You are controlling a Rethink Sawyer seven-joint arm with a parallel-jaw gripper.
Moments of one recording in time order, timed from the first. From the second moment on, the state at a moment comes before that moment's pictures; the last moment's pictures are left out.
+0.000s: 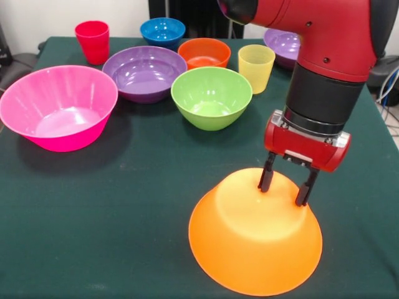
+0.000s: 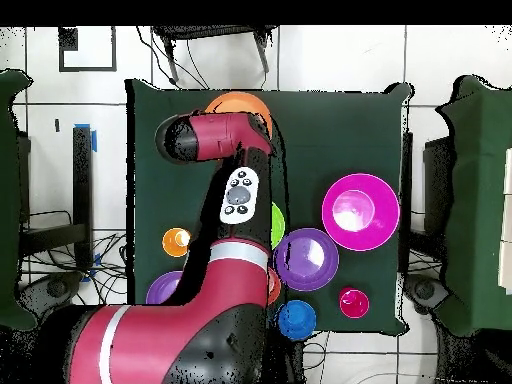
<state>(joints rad) 0.06 -0.22 -0.18 0.98 -0.05 0.54 2.31</state>
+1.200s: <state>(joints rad) 0.14 -0.14 -0.35 0.88 -0.01 0.61 2.31</state>
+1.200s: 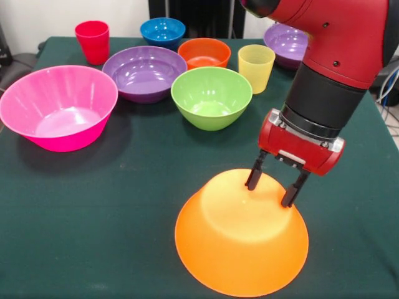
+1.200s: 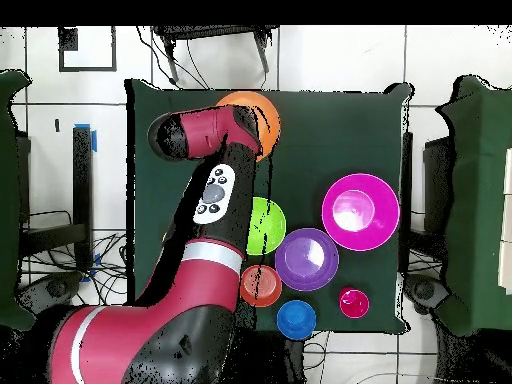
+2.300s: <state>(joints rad) 0.11 -0.13 -0.37 0.88 0.00 0.55 2.31</state>
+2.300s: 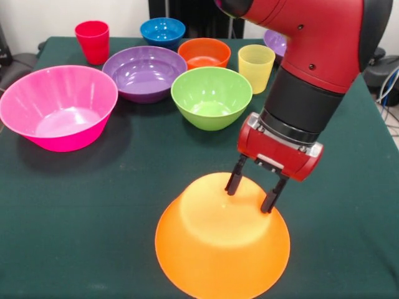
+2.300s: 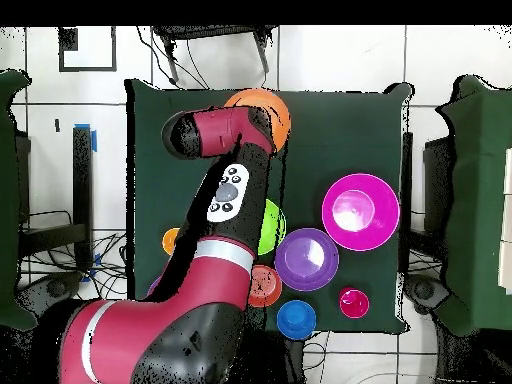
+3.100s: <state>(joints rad) 0.10 -0.13 -0.38 0.88 0.00 0.53 2.31</state>
